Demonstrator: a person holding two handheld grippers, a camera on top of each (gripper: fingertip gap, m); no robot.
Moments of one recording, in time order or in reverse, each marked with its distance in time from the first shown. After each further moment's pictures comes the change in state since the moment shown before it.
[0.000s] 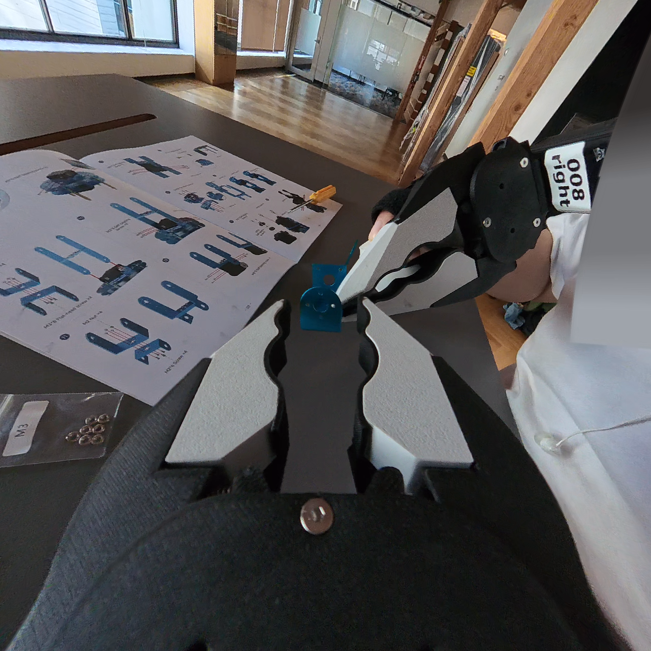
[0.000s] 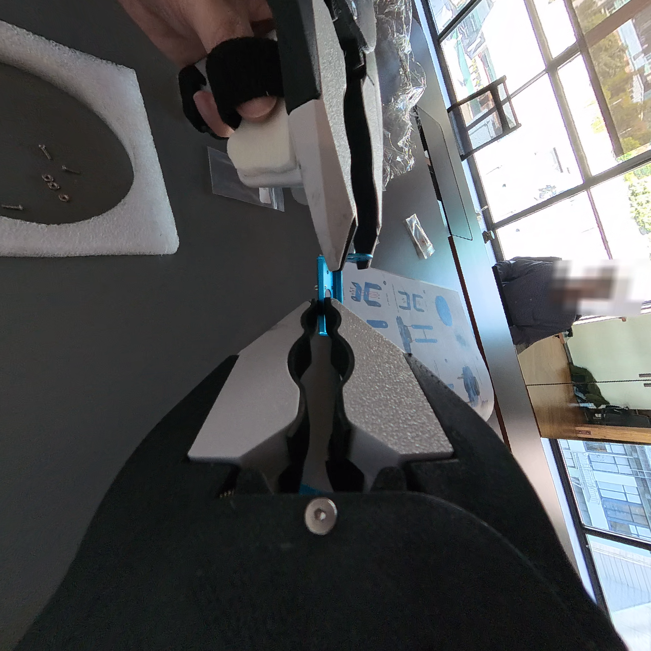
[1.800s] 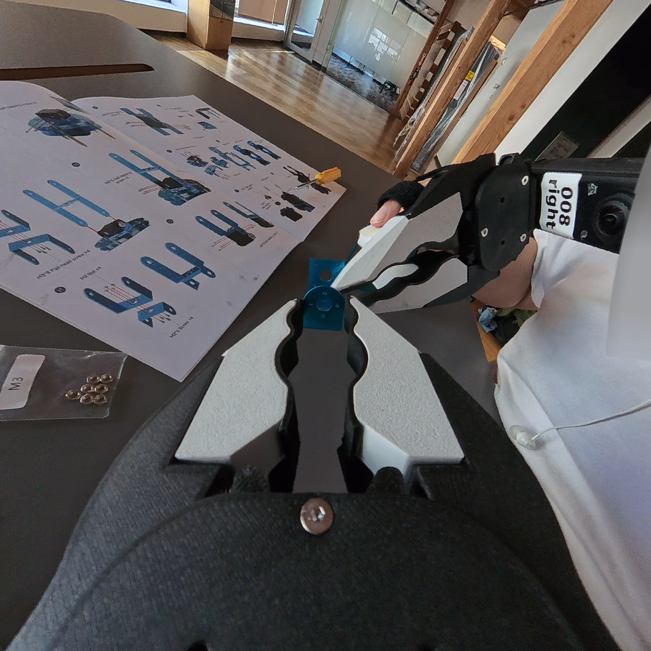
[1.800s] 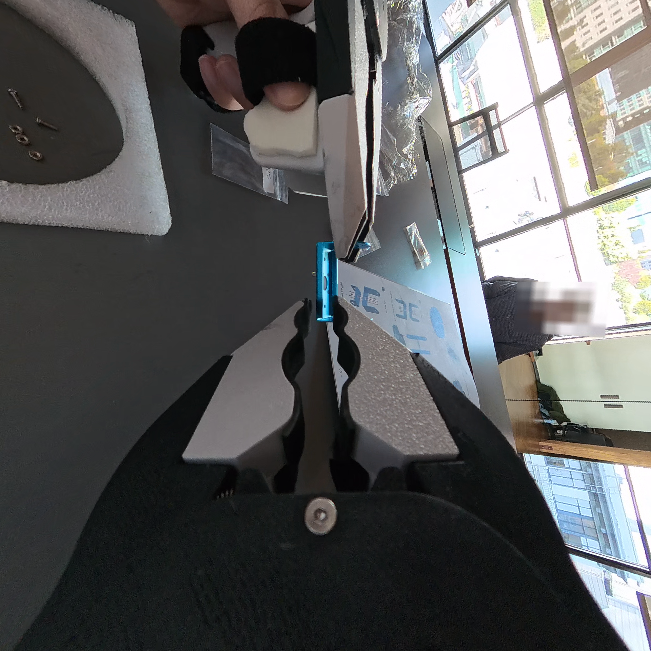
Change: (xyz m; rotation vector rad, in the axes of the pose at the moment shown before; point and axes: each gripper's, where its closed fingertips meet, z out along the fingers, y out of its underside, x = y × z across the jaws) left arm -0.015 0.015 -0.006 -0.031 0.021 -0.108; right arm -0.004 0.007 0.015 0.013 0.015 -0.097
